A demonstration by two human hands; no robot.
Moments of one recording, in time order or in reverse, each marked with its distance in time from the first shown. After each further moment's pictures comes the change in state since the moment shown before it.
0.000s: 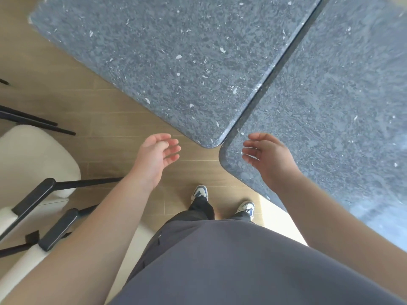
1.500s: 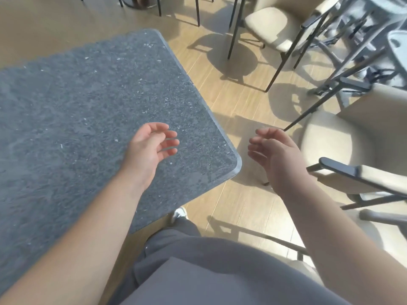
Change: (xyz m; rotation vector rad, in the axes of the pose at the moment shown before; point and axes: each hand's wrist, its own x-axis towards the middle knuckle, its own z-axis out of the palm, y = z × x) left_hand -0.394 -0.240 0.508 0.535 -1.147 0.268; right_hand -0.343 0.095 -0.584 0.592 0.881 -0.528
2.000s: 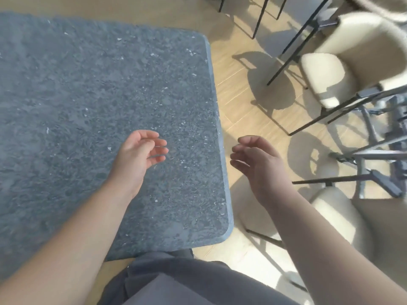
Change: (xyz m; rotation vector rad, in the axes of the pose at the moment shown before) left_hand 0.141 0.001 -0.005 -0.130 0.393 -0.041; right_hand 0.195 -0.054 0.110 -0.209 -0.377 0.161
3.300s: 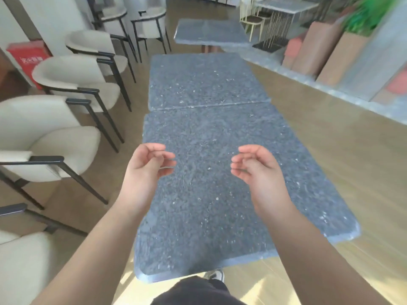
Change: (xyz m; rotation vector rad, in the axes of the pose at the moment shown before) left_hand -0.133 0.070 0.199 -0.344 1.451 0.573; right_hand 0.116 -0.172 0.083 -0.358 -1.458 -0.133
